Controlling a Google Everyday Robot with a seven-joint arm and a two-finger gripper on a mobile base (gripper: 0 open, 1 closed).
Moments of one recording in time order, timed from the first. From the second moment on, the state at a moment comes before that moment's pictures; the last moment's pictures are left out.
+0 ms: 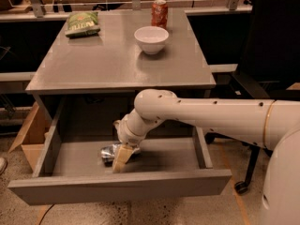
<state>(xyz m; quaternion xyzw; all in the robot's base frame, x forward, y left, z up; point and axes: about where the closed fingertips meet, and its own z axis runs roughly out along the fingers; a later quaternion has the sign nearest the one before) 0.533 0.122 0.621 -0.71 0.64 0.20 0.23</state>
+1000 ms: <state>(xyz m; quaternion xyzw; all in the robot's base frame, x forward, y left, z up) 0.526 0.114 0.613 -0.70 0.63 0.25 0.24</state>
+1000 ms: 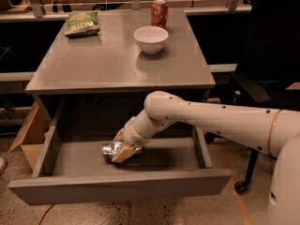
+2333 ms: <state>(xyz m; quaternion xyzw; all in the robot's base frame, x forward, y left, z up) 0.540 0.083 0.723 -0.74 0.56 0.19 0.31</state>
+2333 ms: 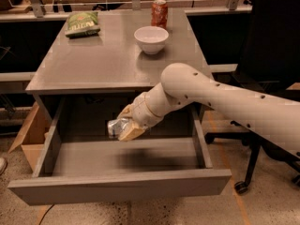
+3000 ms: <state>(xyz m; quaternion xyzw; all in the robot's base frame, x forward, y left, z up) 0.564 0.079 0.795 -0.76 0.53 0.12 0.37</state>
